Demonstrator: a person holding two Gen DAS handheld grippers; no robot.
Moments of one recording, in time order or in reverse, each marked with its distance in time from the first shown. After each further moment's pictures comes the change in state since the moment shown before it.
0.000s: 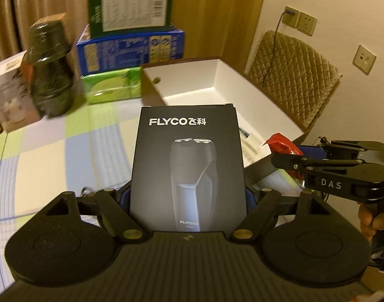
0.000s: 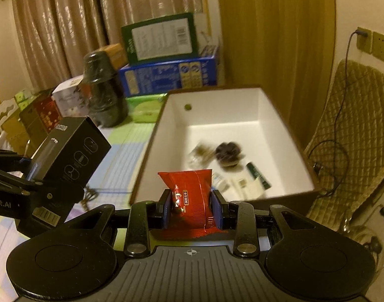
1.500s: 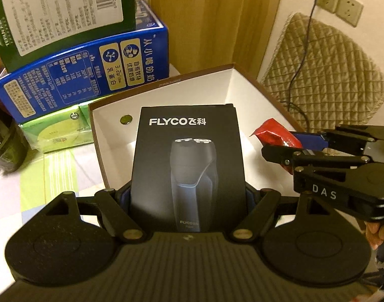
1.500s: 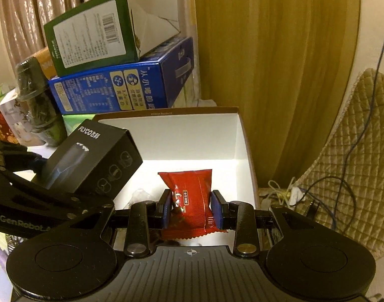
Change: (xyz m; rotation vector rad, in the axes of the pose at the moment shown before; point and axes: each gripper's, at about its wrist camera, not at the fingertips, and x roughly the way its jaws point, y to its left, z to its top) left arm 0.209 -0.026 0.144 0.027 0.127 0.072; right arm 0.169 -0.118 0.117 -0.060 0.074 -0.002
